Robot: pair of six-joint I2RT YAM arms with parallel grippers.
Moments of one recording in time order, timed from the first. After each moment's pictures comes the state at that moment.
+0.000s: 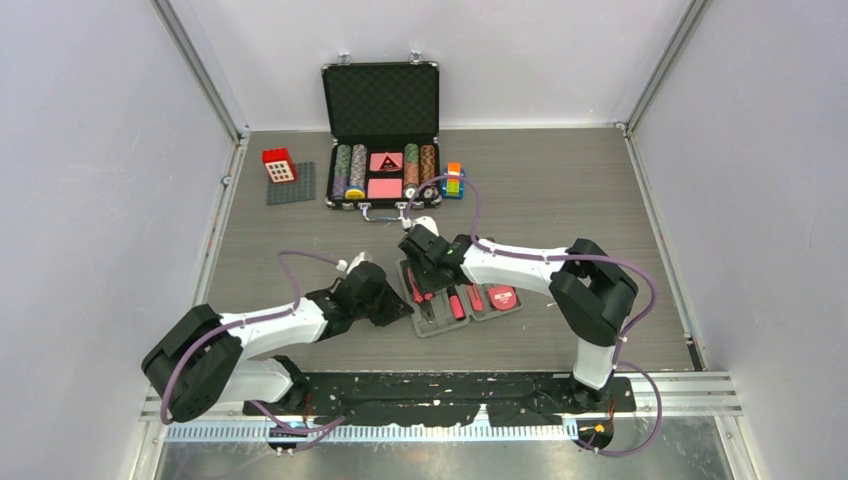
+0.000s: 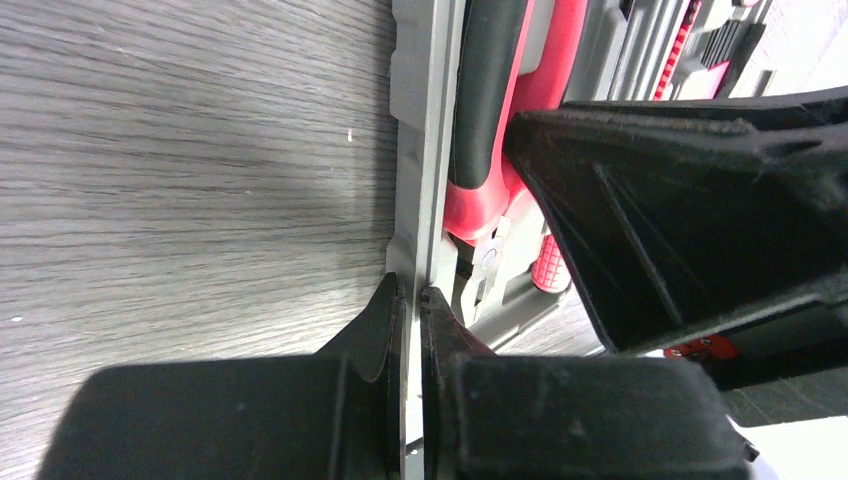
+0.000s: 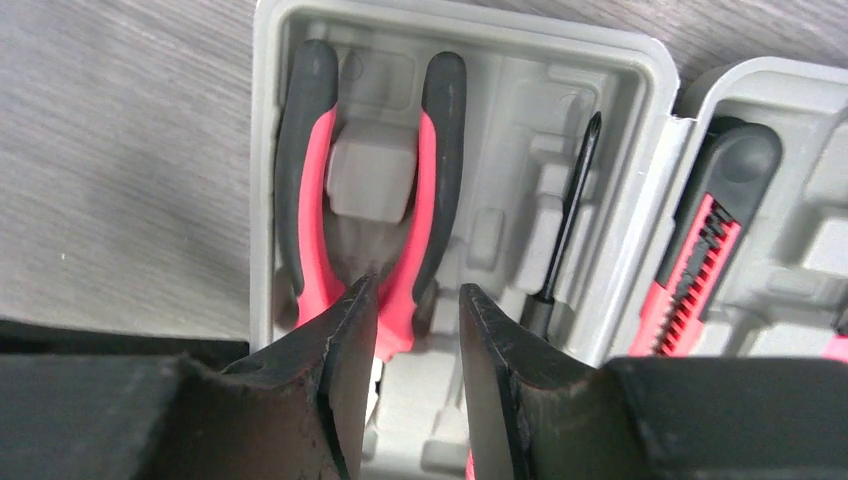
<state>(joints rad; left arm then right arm) -0.78 1.27 0.44 0.03 0.01 -1.28 0.96 1.83 1.21 -0.45 0.24 0.50</state>
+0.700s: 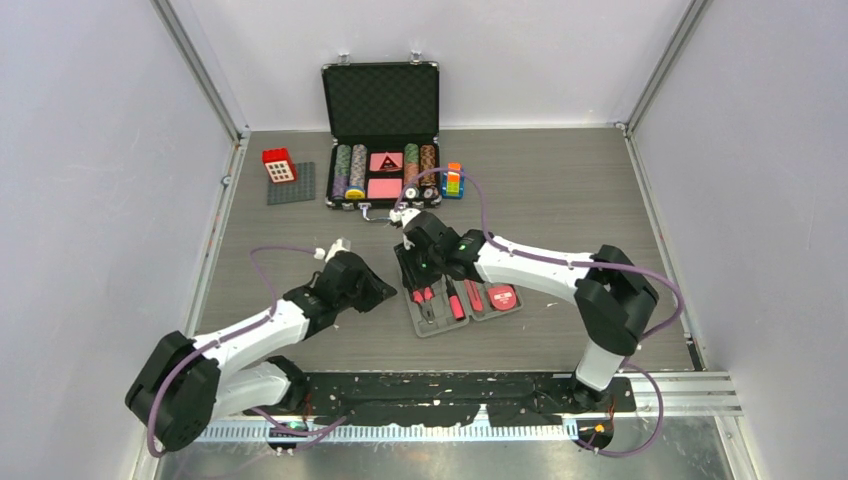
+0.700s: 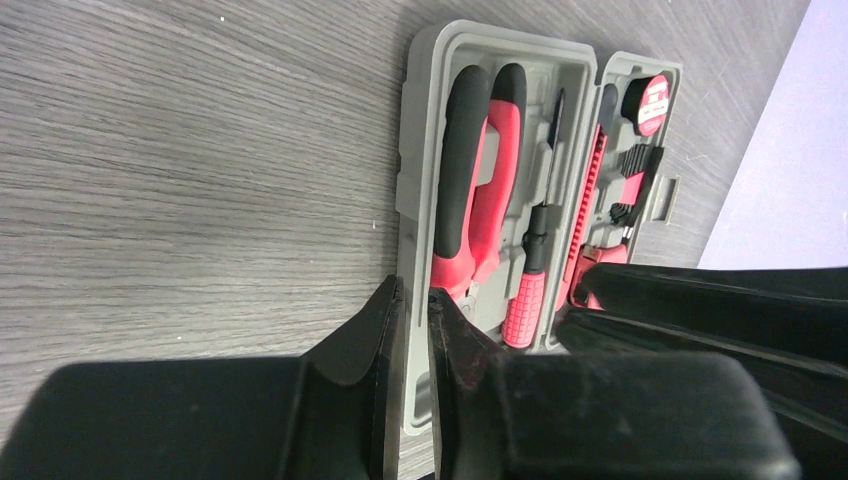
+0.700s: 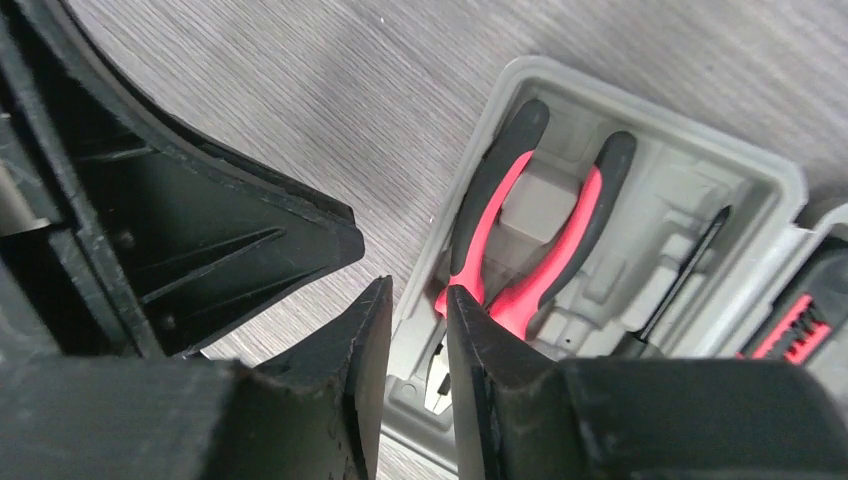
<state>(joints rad) -0.65 1.09 0.43 -0.07 -0.05 -1.18 0.95 1.69 1.20 -0.35 -0.02 0.35</state>
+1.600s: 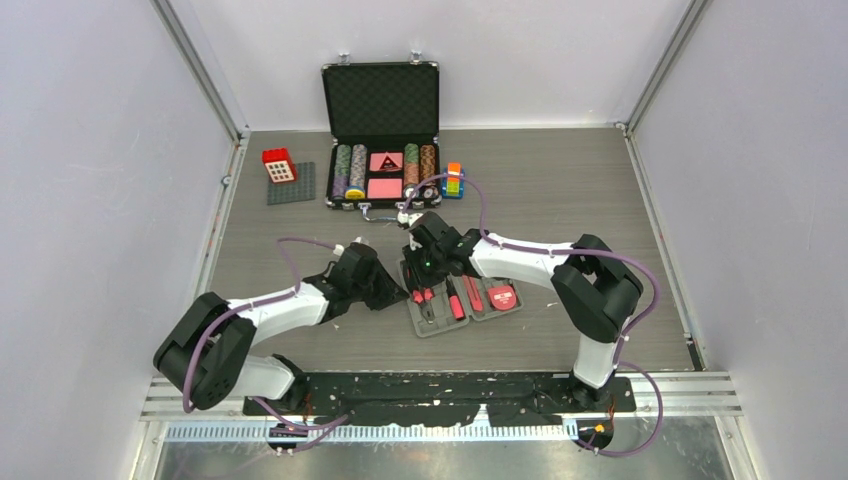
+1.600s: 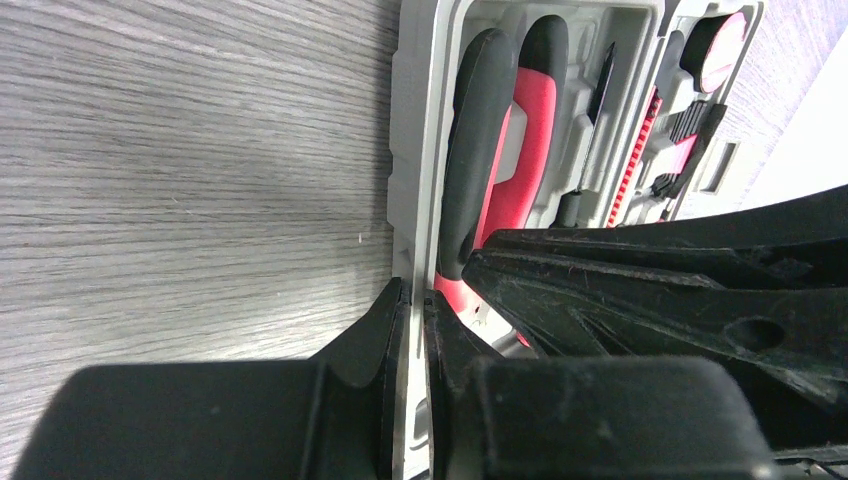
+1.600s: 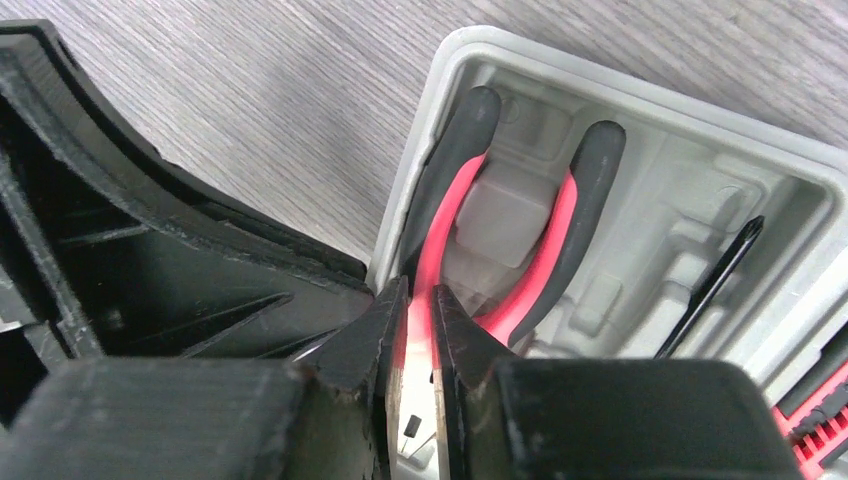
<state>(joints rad) -0.63 1.34 0.50 0.03 0.11 -1.15 0.88 1.81 1.16 -0.28 -0.12 0.40</state>
